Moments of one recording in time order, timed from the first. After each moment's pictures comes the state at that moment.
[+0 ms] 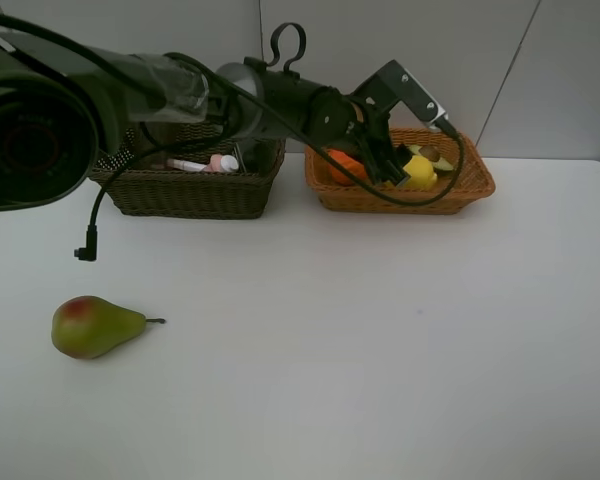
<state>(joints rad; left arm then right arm) -0.72 2.43 -1.88 -0.11 0.09 0.42 0.07 0.00 -0.52 0.07 1.04 -0.10</state>
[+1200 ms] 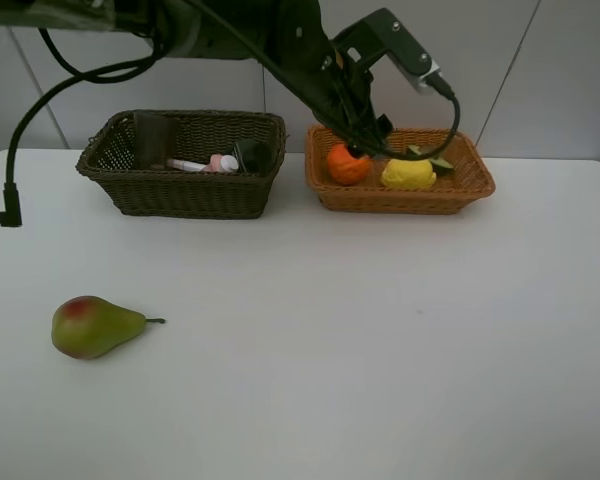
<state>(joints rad) -0.71 2.15 -1.74 -0.06 0.42 0.42 0.07 0.00 -0.52 0.08 1.04 -0.10</state>
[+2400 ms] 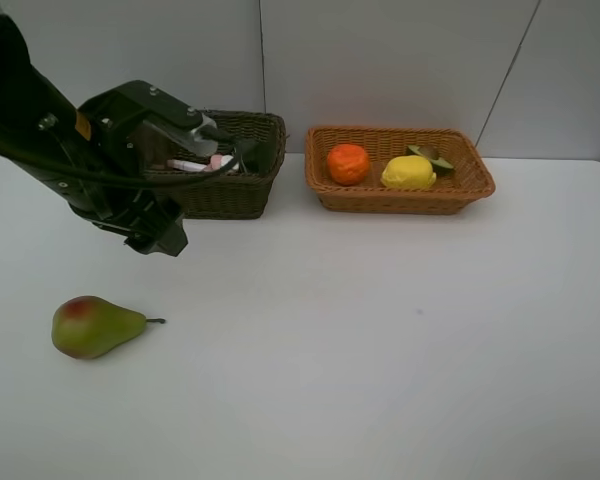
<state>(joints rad) -0.50 1.50 -0.86 -0.02 0.62 0.09 0.07 0.00 -0.52 0.08 1.04 -0.10</state>
